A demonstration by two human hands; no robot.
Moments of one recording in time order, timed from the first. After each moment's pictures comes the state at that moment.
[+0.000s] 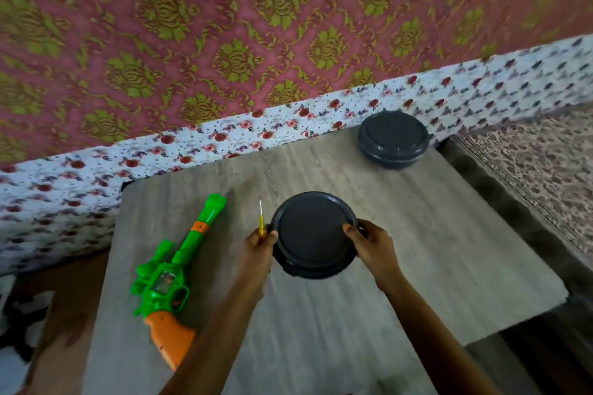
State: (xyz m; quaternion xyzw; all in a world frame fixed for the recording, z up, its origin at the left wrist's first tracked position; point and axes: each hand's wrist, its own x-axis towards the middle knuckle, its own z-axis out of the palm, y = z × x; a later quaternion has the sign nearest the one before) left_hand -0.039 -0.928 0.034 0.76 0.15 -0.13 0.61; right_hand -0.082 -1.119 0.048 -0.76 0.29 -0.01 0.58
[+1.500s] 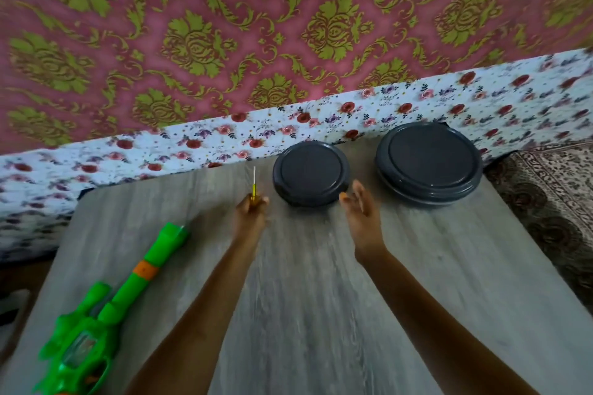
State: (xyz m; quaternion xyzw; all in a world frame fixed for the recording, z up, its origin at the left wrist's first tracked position) left_hand 0.096 -0.989 -0.011 0.74 0.25 -0.02 0.63; right_hand 0.079 -1.167 -0.016 -0.61 0.23 -0.01 0.76
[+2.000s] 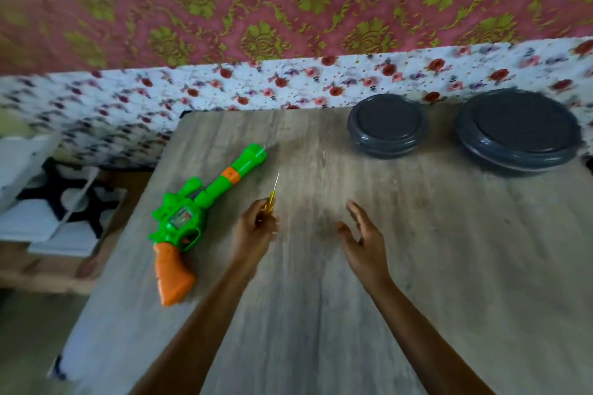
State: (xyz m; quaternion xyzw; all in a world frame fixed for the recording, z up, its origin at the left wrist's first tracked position) left_hand -0.027 -0.921 -0.019 0.80 0.21 0.01 0.56; right_hand -0.028 -1.101 -0.041 -0.80 0.04 0.04 0.60
